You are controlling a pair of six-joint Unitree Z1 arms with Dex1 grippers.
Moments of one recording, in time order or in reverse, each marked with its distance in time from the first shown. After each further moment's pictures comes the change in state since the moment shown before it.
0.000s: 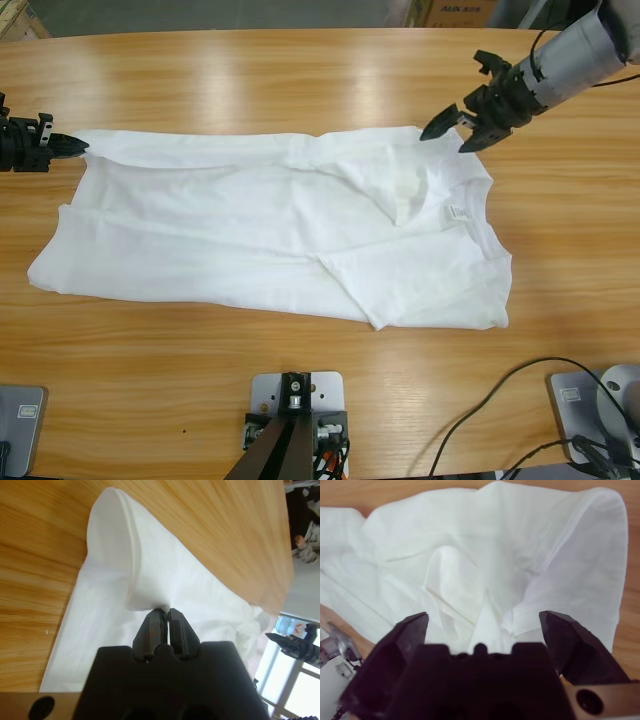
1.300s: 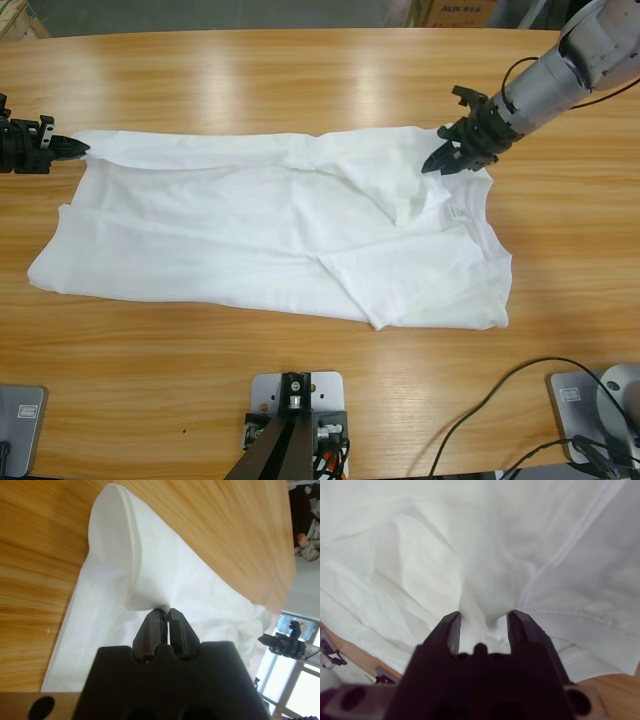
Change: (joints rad) arm 0 0.000 0.004 0.000 0.007 0.000 0.011; arm 1 0.036 0.075 0.045 -0.019 -0.027 -0.047
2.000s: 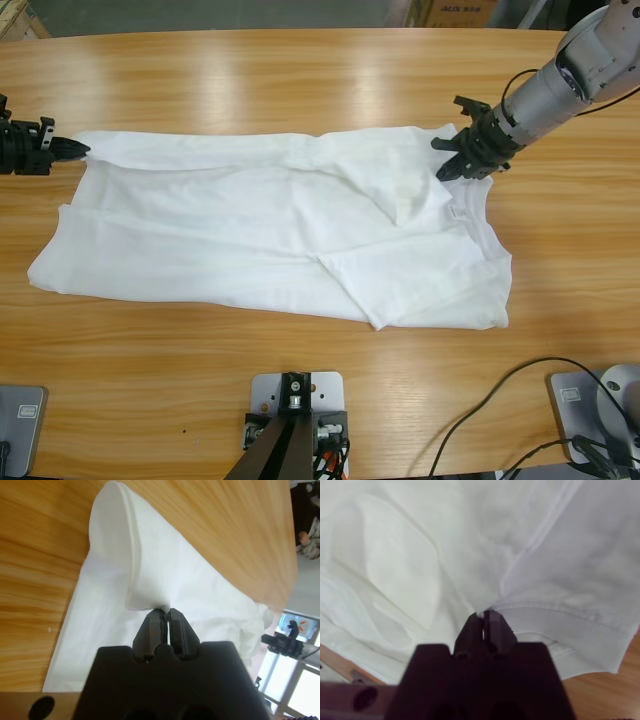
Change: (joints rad) arm 0 0.000 0.000 0.006 0.000 0.000 0.013; arm 1 0.008 -0.010 0.045 -0.036 -0.065 -0.045
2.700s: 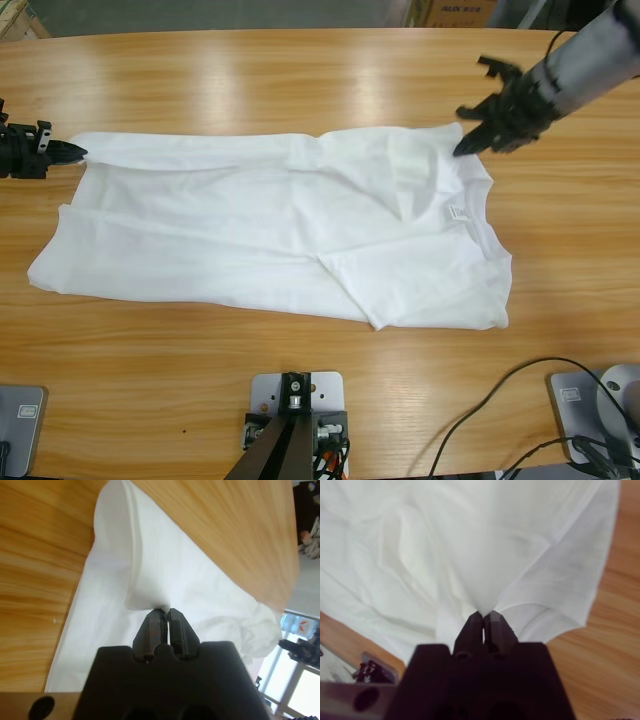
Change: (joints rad) arm 0 0.013 -0.027 0.005 0.024 0.000 0.007; arm 1 -0.017 -0.153 -0.110 0.174 0.001 -0.067
